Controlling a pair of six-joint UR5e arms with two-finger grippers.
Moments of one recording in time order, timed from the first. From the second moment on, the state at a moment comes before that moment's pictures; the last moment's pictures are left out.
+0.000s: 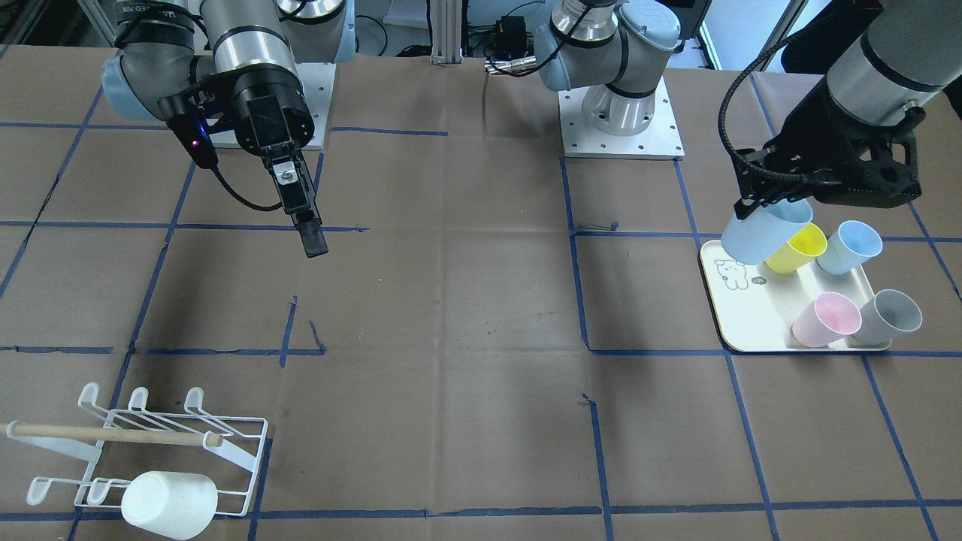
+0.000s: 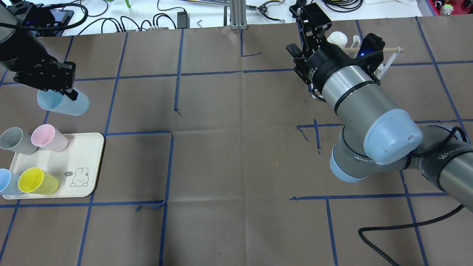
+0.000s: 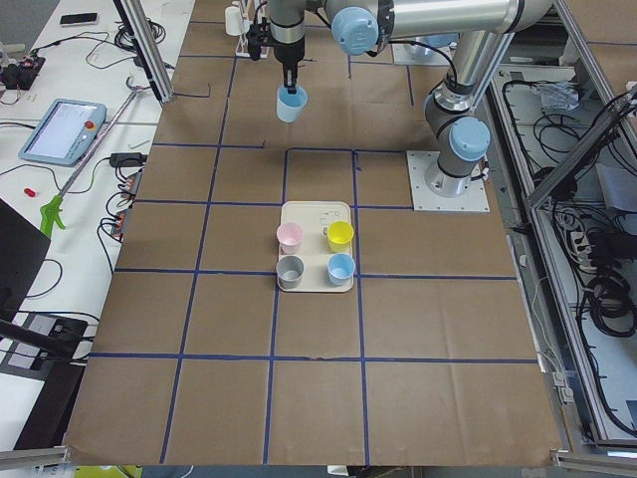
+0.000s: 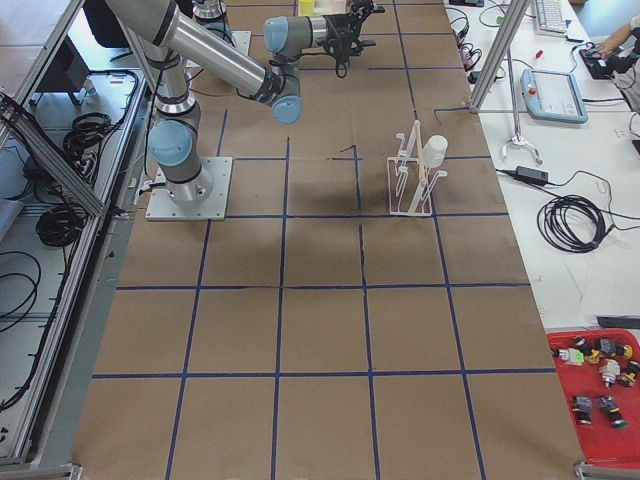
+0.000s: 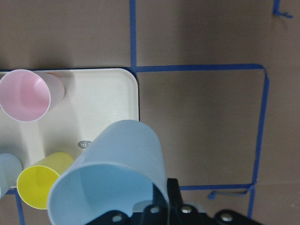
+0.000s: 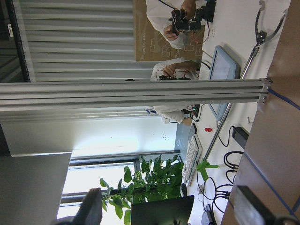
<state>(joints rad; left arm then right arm) -1.35 -1.59 -1.53 -1.58 1.36 0.24 1.64 -1.46 2.18 -3.71 -1.27 1.54</state>
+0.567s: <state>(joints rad) -1.37 -1.59 -1.67 -1.10 0.86 0.26 1.64 -1.46 2.18 -3.71 -1.27 1.54</state>
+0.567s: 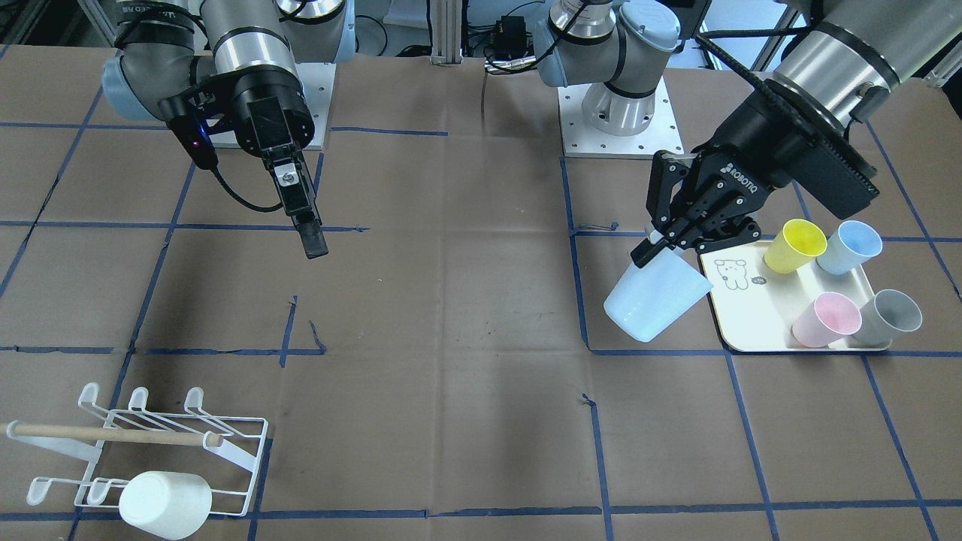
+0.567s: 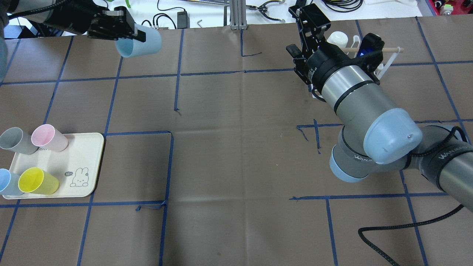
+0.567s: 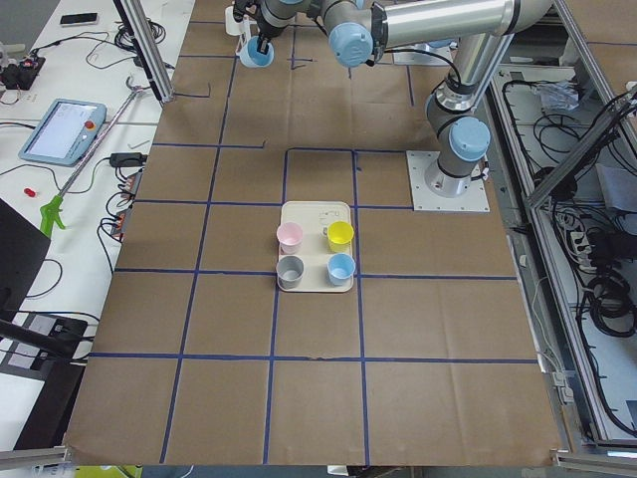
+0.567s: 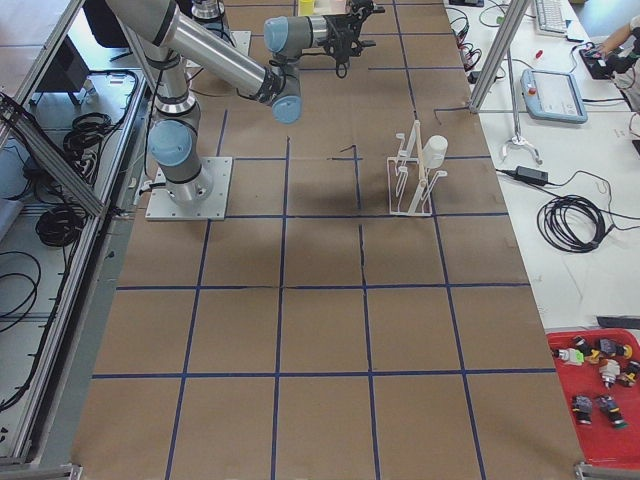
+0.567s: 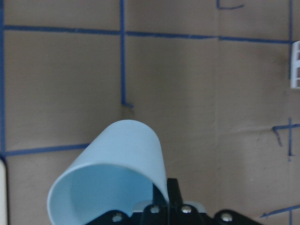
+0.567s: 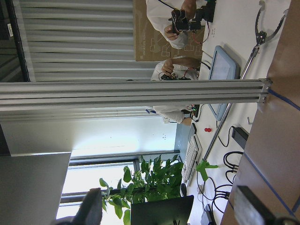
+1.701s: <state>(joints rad) -1.54 -1.65 -2.13 -0.02 0.74 0.22 1.65 -1.46 2.15 -3.71 -1.27 1.54</state>
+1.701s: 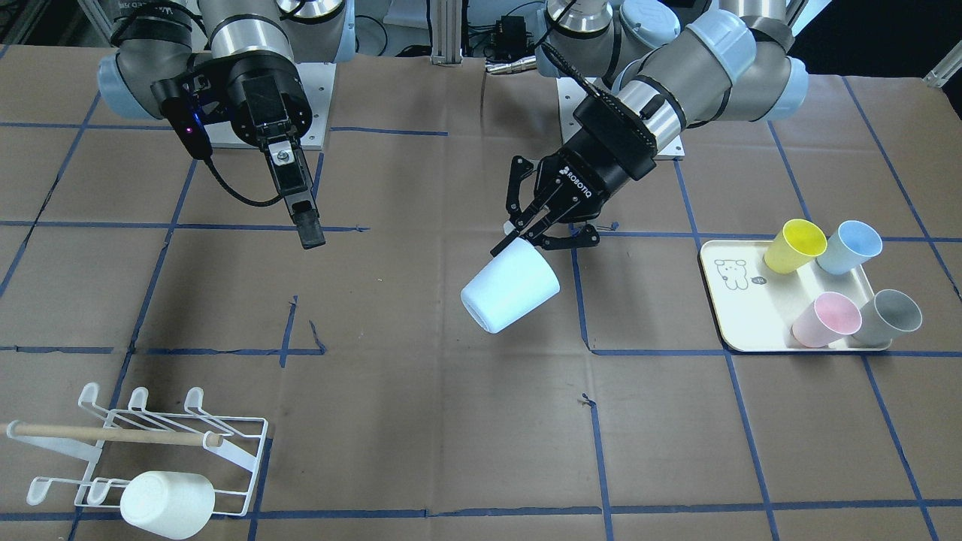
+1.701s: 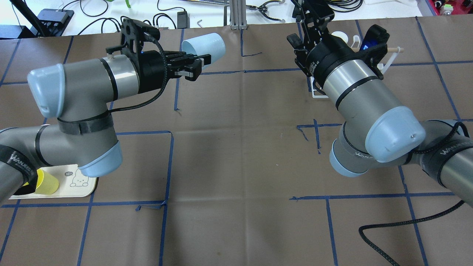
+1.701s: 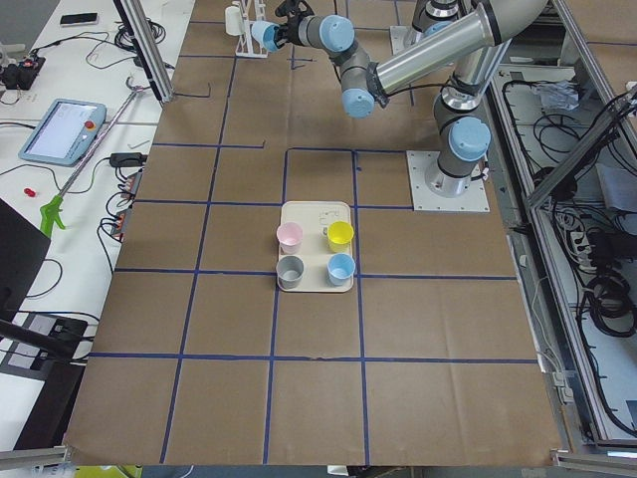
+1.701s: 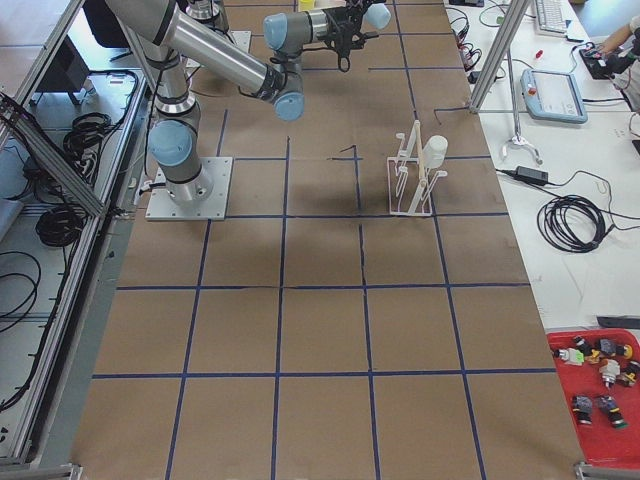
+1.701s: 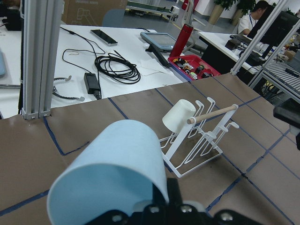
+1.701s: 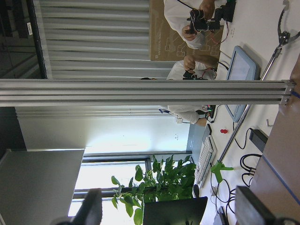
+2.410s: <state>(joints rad) -1.61 -1.66 -2.15 0.06 0.75 0.18 1.69 -1.47 2.14 -3.44 -1.26 1.54</state>
